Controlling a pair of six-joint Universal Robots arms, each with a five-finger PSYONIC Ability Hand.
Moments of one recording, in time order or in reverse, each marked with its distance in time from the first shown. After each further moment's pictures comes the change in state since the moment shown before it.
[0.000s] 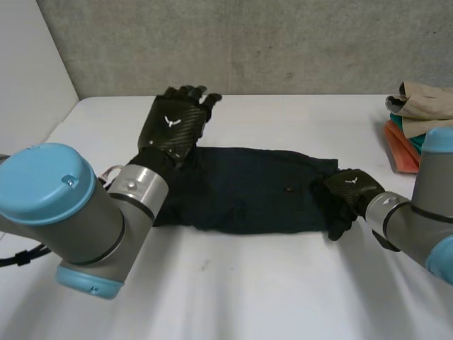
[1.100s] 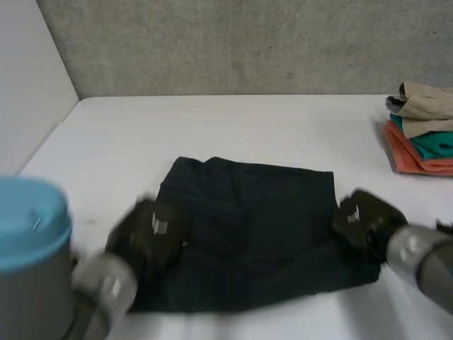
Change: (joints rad) left arm -0.095 0.183 -0.103 -0.598 -0.172 0.365; right arm 0.068 -0.342 0.211 0.194 0.064 -0.598; left_hand 0.935 0.994 0.985 0.997 0.967; right_hand 0.800 0.864 0.866 0.876 0.854
